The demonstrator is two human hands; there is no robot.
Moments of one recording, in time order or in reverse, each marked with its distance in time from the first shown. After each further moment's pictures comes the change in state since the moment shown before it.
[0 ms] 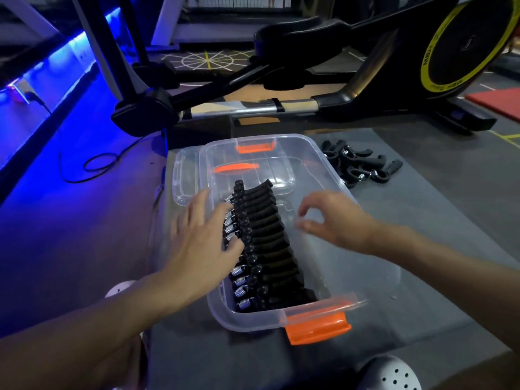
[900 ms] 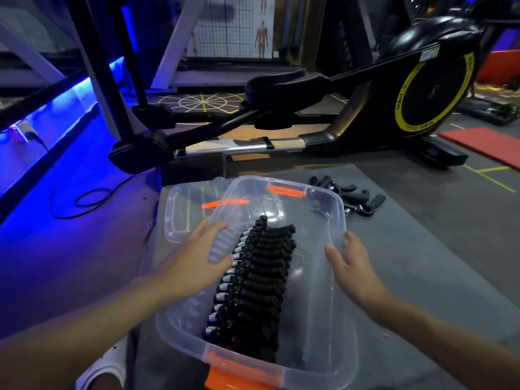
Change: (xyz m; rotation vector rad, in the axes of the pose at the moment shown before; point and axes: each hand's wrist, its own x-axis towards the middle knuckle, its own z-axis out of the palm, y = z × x) left_hand 0.045 -0.018 -0.006 -0.222 -0.215 0.043; right_hand -0.042 0.030 0.032 0.688 0.324 0.492
